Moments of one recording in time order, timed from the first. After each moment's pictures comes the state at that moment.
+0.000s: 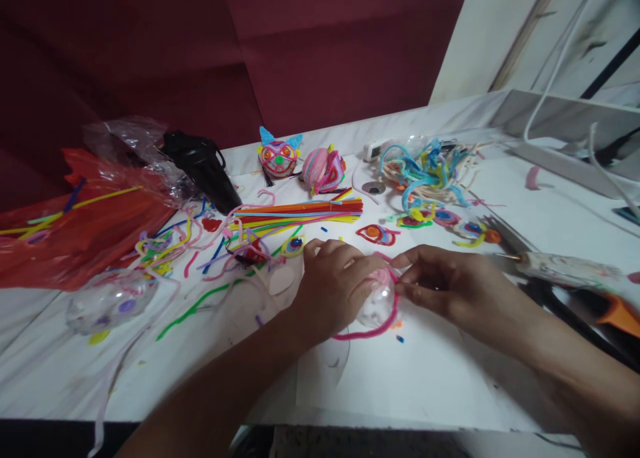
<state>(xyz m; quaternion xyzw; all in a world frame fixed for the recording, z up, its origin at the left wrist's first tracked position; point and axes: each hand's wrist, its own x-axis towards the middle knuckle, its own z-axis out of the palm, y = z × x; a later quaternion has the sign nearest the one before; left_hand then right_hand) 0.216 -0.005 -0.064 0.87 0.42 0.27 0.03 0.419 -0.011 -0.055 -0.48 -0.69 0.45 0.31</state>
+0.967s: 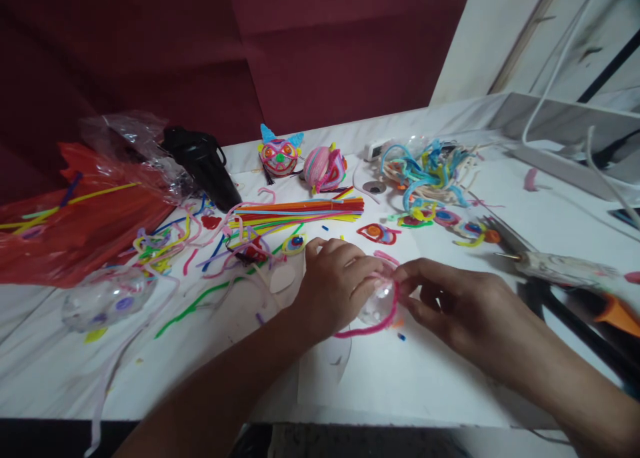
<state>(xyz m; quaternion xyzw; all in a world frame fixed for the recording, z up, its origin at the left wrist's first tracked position) 0.215 -0.005 -0.066 0.86 0.41 0.29 0.03 0.413 -0.035 -0.055 -0.46 -0.80 0.20 0.33</state>
